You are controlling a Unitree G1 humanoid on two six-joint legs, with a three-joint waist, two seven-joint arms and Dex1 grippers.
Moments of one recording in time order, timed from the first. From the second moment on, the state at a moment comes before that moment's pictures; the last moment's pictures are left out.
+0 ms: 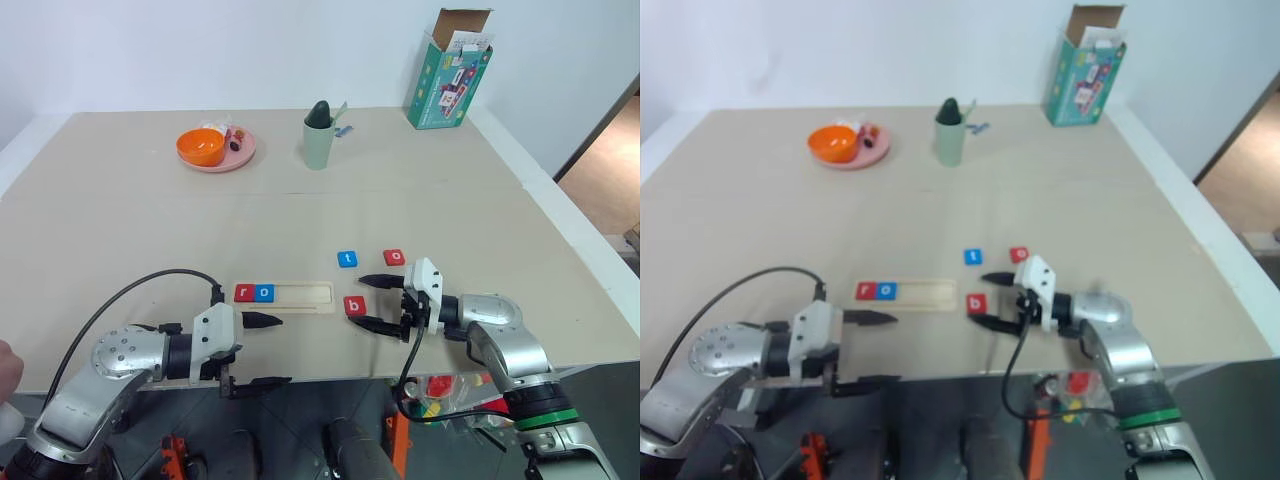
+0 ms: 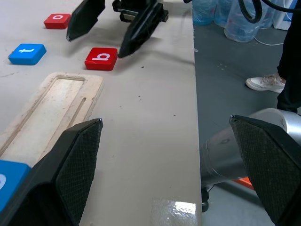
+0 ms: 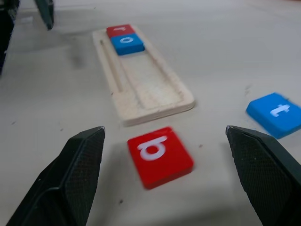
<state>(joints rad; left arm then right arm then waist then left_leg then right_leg) -0.01 0.72 -0.10 -0.48 -0.40 0.28 -1.06 -0.33 -0.54 0.09 0.12 0.27 0.09 1.16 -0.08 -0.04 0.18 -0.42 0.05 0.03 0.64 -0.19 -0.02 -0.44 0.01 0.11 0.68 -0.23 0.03</state>
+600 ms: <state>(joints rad) 0.00 0.72 -0.11 -0.47 -0.39 0.28 -1.04 -0.45 -0.53 0.16 0.32 0.23 -0.02 1.26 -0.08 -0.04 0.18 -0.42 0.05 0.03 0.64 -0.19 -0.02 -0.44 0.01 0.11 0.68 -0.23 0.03</state>
